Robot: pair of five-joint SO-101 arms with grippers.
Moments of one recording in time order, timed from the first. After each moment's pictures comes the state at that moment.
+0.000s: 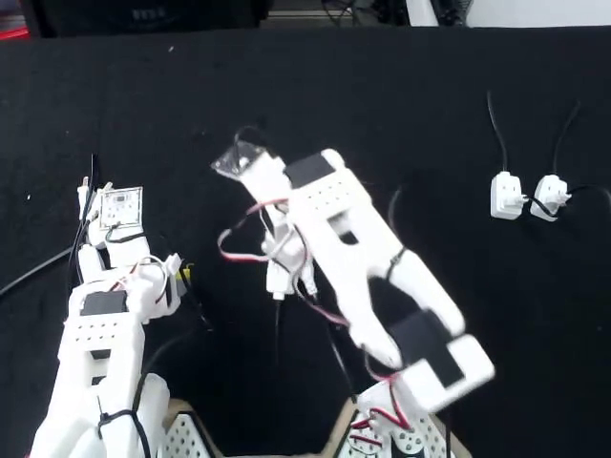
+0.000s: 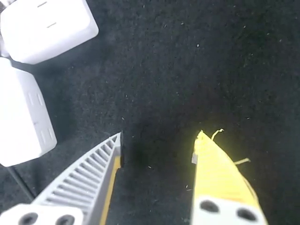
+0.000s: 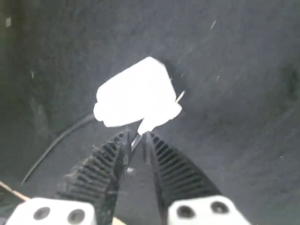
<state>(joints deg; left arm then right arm) -11.2 -50.5 77.0 40.3 -1.6 -28.0 2.4 15.5 81.2 21.1</state>
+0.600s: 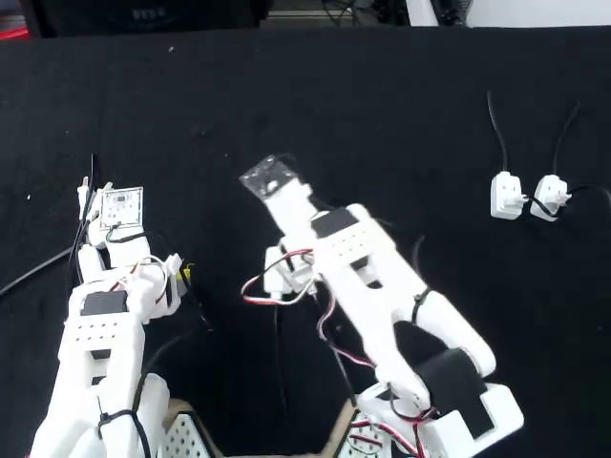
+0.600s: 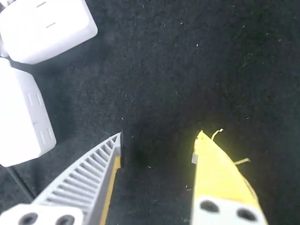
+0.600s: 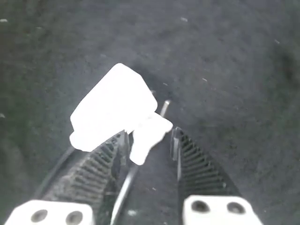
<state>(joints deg) -11.1 -50.5 77.0 40.3 -1.6 -27.9 -10.1 40.7 56.0 11.9</state>
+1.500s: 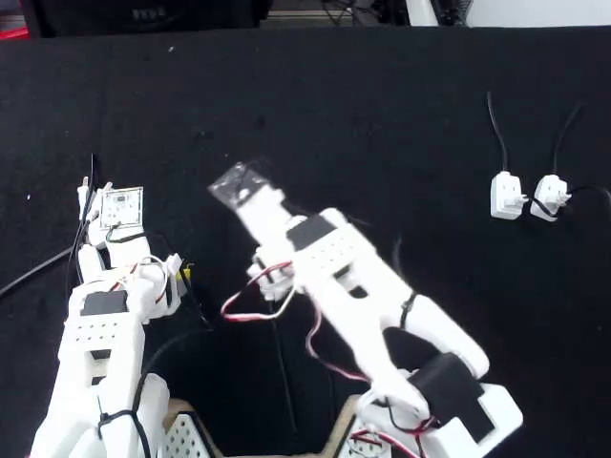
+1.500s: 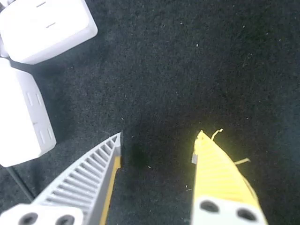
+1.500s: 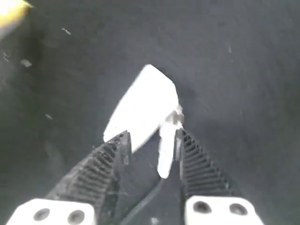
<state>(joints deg) -11.1 -50.5 77.0 40.3 -1.6 -35.4 -10.8 38.6 56.1 10.9</state>
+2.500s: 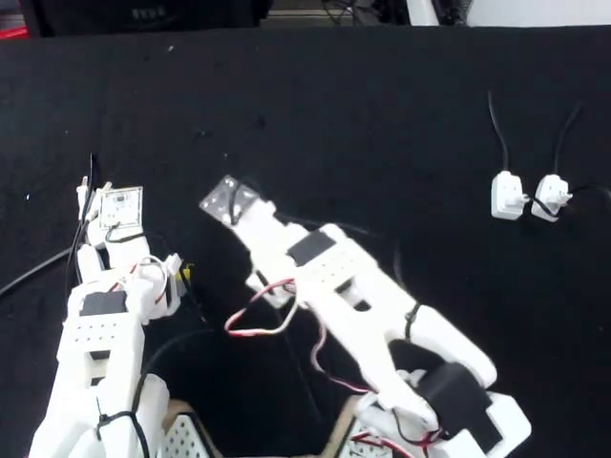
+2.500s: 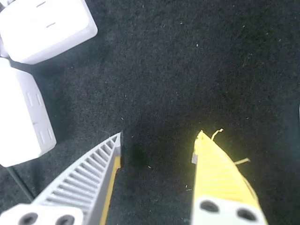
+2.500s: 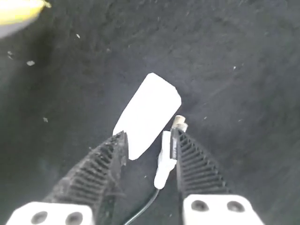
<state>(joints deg) -11.1 -50.5 77.0 40.3 -1.6 -35.3 -13.7 46.1 48.3 16.7</state>
